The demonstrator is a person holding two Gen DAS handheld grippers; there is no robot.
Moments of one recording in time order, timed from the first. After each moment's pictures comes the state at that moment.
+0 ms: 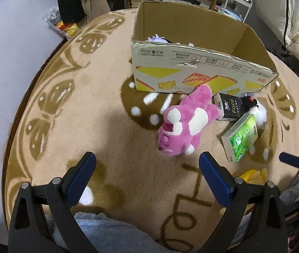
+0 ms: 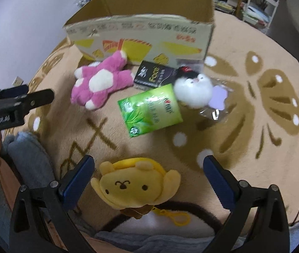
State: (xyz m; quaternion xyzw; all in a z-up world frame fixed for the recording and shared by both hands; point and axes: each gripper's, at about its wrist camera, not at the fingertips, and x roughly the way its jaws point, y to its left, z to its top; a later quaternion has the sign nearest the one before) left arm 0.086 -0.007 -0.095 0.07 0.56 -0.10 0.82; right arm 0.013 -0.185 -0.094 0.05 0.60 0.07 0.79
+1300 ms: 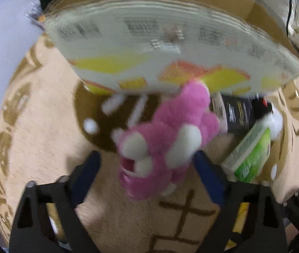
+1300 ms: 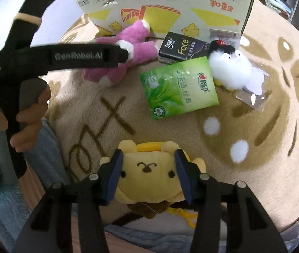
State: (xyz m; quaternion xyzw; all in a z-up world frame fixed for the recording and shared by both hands) left arm 0.138 -0.055 -0.164 0.07 0.61 -0.12 0.78; right arm 0.024 -0.160 -0.135 0.07 0.63 0.14 0.76
